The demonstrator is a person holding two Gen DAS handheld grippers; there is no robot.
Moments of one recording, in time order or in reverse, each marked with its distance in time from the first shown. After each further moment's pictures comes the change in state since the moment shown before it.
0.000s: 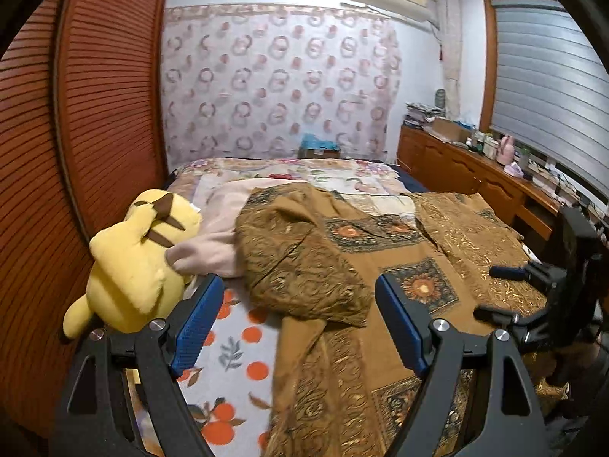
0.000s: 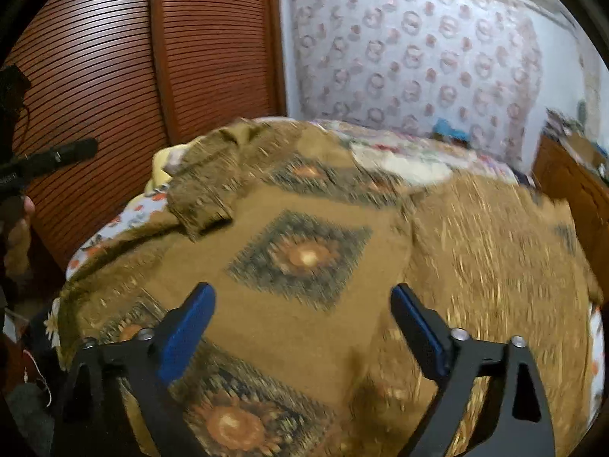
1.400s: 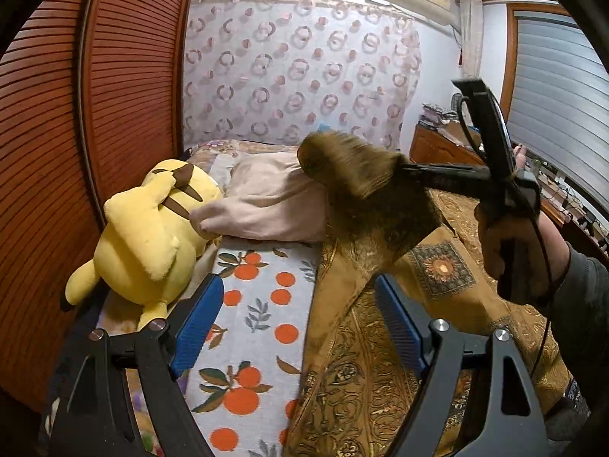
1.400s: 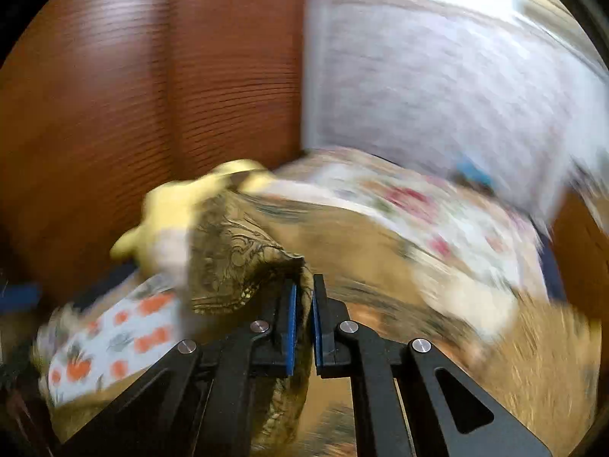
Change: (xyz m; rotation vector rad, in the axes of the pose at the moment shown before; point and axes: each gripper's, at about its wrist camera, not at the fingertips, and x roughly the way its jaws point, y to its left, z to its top) left arm -0.001 0.027 -0.035 -0.075 0.030 0.007; right arm 0.136 0.015 0.118 -0.005 -0.035 -0.039
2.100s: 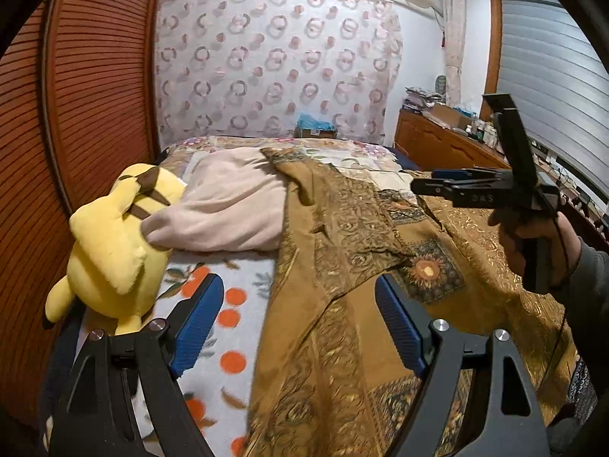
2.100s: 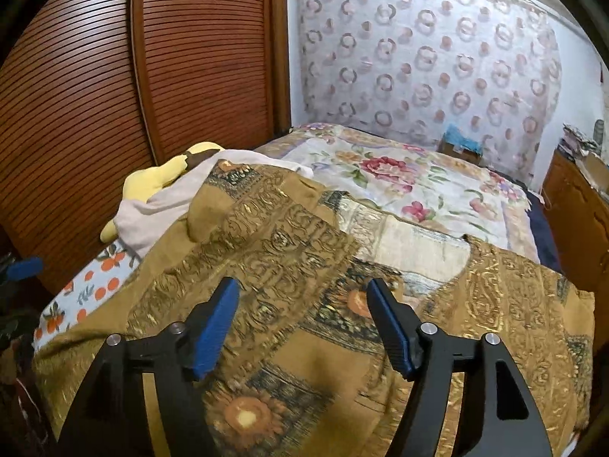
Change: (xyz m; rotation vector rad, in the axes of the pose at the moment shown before) left arm 0.043 -0.042 0.018 0.069 0.046 -0.040; right arm -0.026 -0.072 -0.028 -0.009 0.069 0.025
